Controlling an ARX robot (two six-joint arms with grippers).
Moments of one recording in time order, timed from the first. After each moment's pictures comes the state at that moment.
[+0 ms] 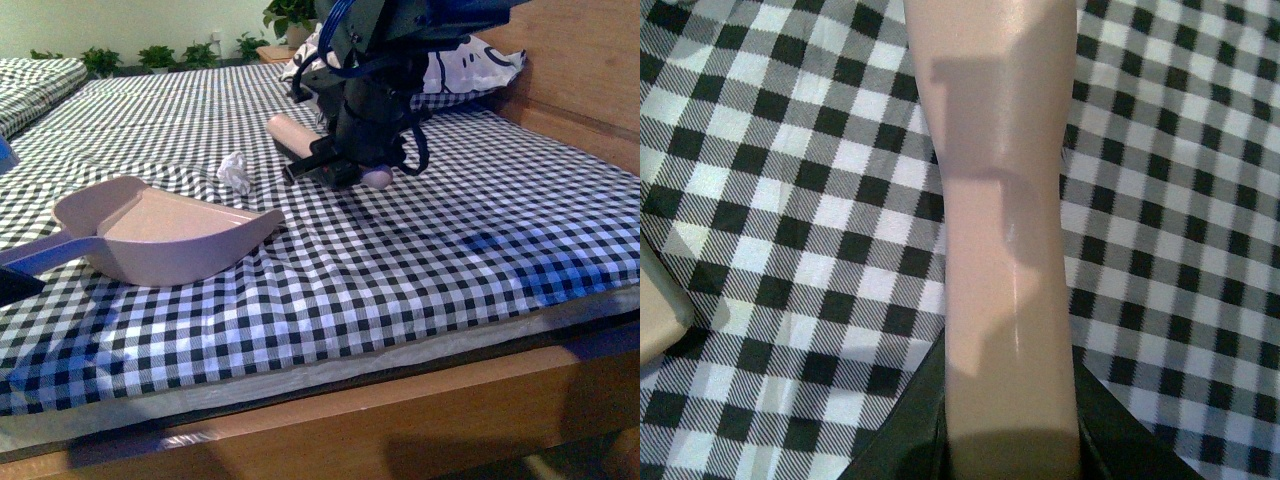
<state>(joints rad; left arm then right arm) 0.11 1.69 0.93 -0.02 0.36 0.60 0.54 2.55 2.39 -0.64 0.16 -0.19</state>
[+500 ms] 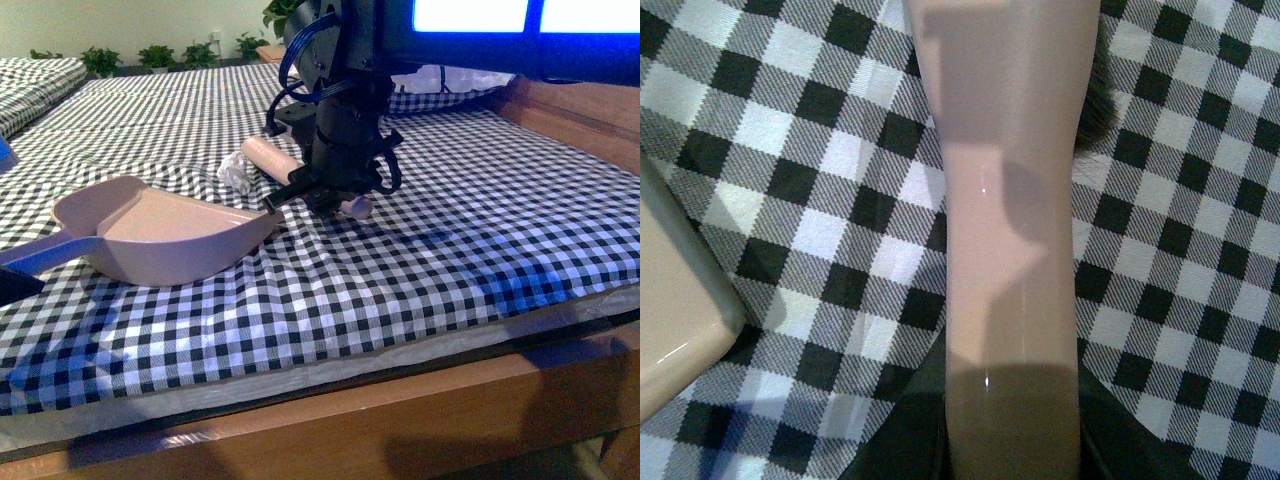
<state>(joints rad) 0.11 1.69 0.93 -0.02 0.36 0.60 0.57 2.81 2.85 -0.95 0.15 -0.22</state>
